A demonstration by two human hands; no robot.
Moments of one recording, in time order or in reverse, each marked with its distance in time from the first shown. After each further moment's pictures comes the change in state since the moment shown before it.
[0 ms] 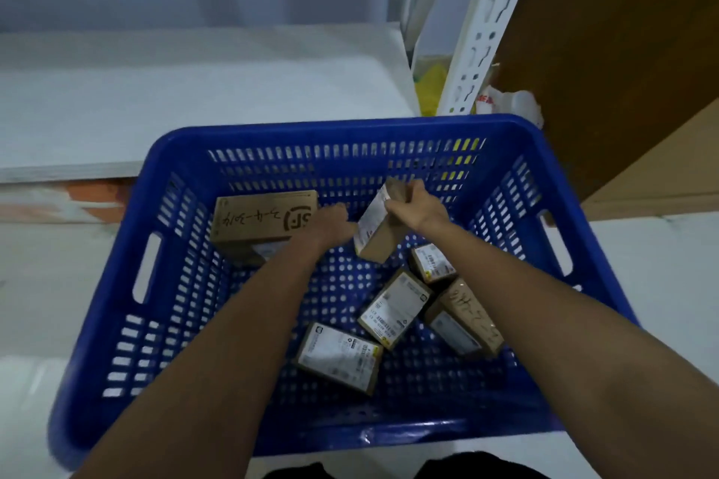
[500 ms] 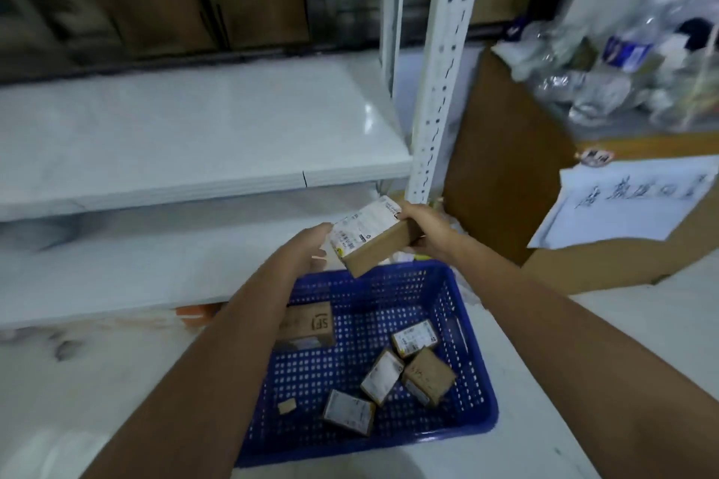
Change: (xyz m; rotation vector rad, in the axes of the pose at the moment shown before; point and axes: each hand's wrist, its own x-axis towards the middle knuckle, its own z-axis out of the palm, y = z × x) left_hand -0.229 0.204 -0.344 -0.781 -0.035 -0.316; right_hand -0.214 -0.222 -0.333 0.861 -0.181 0.054
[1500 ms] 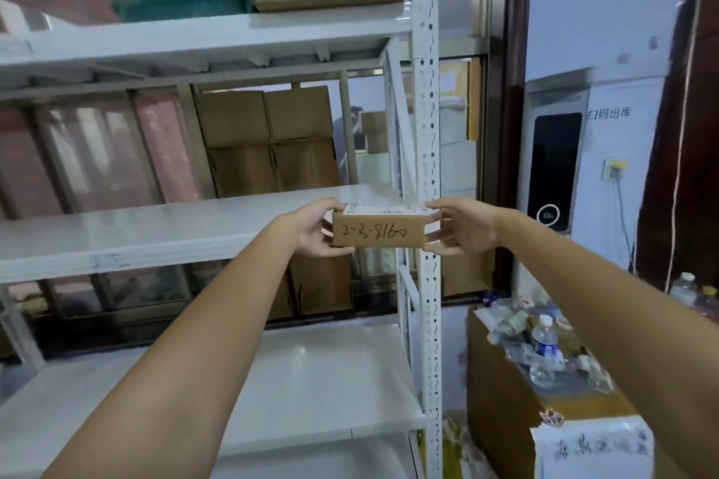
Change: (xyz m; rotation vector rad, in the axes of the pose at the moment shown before) left_hand -0.487 0.437 -0.173 -0.336 -0.277 0.426; right_hand -0.389 -0.531 -0.017 -0.225 -0.341 -0.319
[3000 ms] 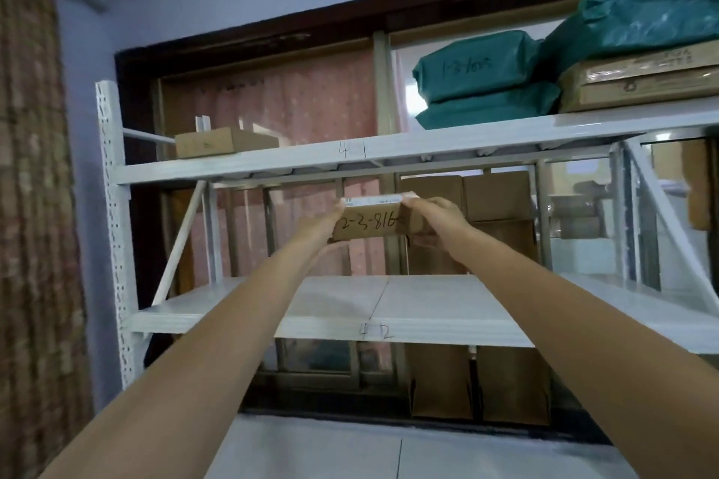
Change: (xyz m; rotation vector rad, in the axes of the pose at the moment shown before) left_hand -0.273 0.119 -0.400 0.142 0.587 0.743; right_hand 0.154 -0.200 0.531 -0.050 0.294 -0.624
